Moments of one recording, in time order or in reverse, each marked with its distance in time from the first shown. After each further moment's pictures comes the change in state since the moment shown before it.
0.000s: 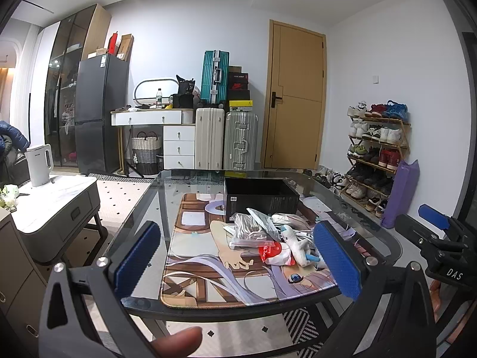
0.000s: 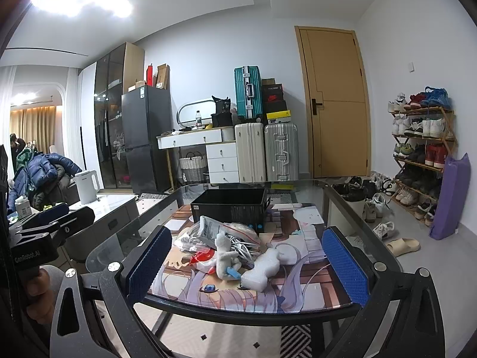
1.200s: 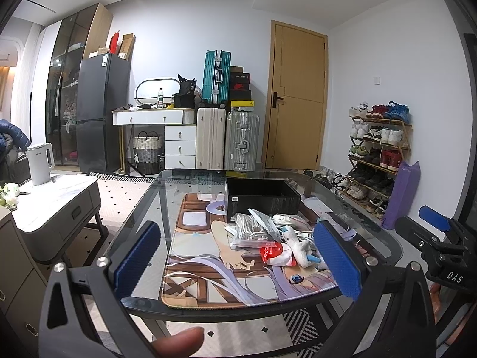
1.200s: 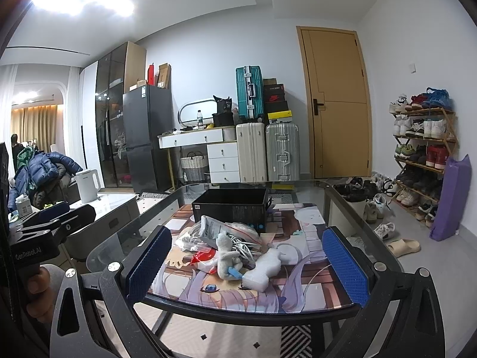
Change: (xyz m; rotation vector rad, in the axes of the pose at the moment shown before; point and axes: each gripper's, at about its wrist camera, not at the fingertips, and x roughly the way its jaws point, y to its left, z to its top) left arm 0.001 0.001 0.002 -0.002 0.002 0.007; right arm 0.003 0.002 -0.002 -0.004 0.001 0.004
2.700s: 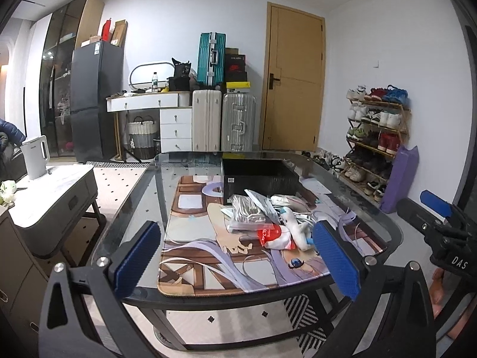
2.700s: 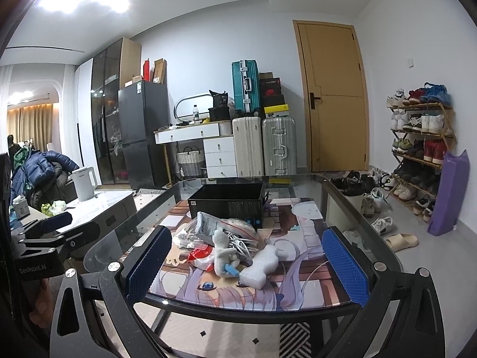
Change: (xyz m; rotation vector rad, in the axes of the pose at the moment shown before) left arm 0.013 -0.002 -0.005 0.012 0.103 -0.019; right arm 0.002 -0.004 0.006 0.009 0.035 -0.021
